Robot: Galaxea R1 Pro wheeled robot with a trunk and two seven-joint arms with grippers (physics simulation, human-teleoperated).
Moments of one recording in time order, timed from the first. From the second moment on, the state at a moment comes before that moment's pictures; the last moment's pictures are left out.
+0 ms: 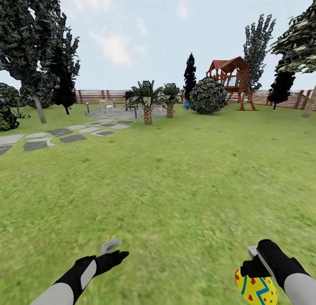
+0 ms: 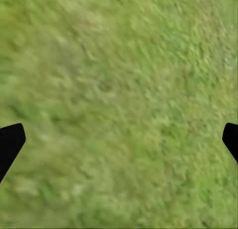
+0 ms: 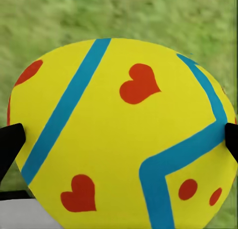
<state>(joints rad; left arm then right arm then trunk) -0.60 0.00 0.23 -0.30 0.12 0.31 -0.32 -0.62 -0.29 0.00 -0.47 0.18 0.83 0.29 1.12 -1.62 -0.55</state>
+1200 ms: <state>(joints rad) -0.60 0.00 0.24 -0.30 0.13 0.31 -0.33 -0.62 -0.29 0.00 -0.47 0.19 0.83 0.28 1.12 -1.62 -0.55</state>
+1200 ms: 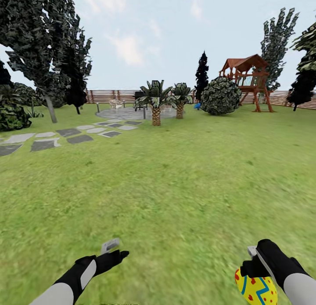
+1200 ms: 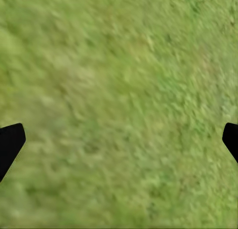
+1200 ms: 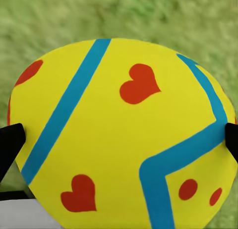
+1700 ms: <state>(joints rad) -0.60 0.00 0.24 -0.30 0.13 0.31 -0.33 -0.62 -0.29 0.00 -0.47 0.19 0.83 0.29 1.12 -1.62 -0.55</state>
